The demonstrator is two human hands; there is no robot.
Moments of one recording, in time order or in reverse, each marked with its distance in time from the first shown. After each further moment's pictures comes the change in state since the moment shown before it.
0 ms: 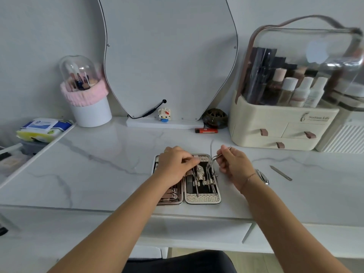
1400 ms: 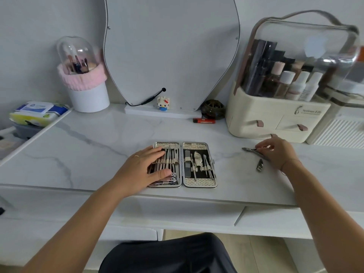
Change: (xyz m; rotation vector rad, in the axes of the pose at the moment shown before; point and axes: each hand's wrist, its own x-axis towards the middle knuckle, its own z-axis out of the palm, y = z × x) left_hand -0.056 -0.080 -0.027 0.128 -0.083 0.151; right_hand 0.034 -0.008 -0.134 -1.172 0.213 -0.211
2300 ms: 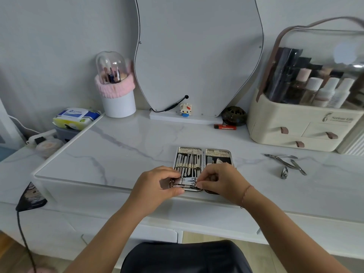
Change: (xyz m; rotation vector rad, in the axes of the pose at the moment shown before) left_hand -0.056 0.013 -0.004 -0.369 0.237 -0.112; right_hand -0.110 -0.169 0.055 0.438 -0.491 -0.428
